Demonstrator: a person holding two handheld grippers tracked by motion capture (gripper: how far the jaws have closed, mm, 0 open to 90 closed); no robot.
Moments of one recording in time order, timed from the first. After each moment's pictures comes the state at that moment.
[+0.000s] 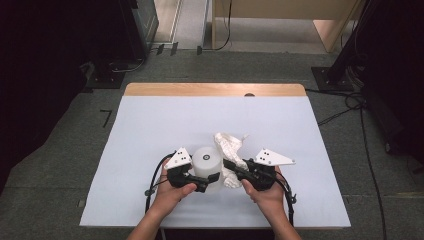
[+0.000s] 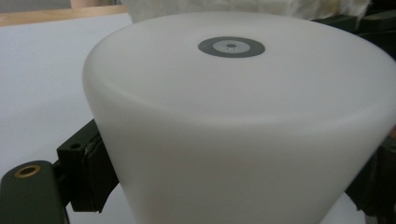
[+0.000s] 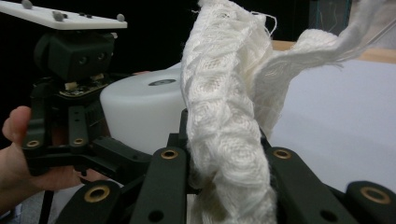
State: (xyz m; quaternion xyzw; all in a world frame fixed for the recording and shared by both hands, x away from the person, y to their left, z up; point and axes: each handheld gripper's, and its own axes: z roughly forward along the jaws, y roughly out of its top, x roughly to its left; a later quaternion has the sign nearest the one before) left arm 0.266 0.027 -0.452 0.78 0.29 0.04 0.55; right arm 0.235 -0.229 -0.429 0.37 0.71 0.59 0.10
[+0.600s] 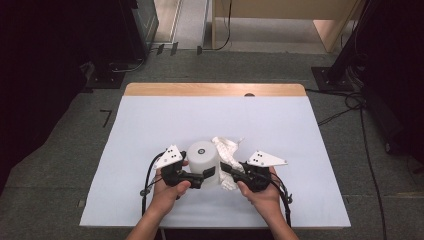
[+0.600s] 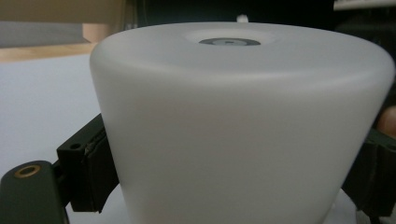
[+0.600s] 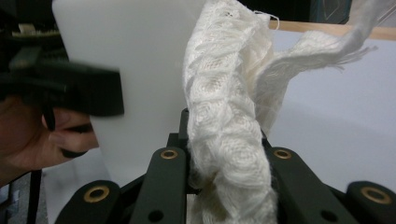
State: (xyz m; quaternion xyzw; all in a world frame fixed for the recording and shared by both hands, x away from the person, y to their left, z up) left arm 0.264 0.044 -0.436 0.72 0.31 0.07 0.61; right arm 0.238 -0.218 -0.444 0.37 0.73 0.57 0.09
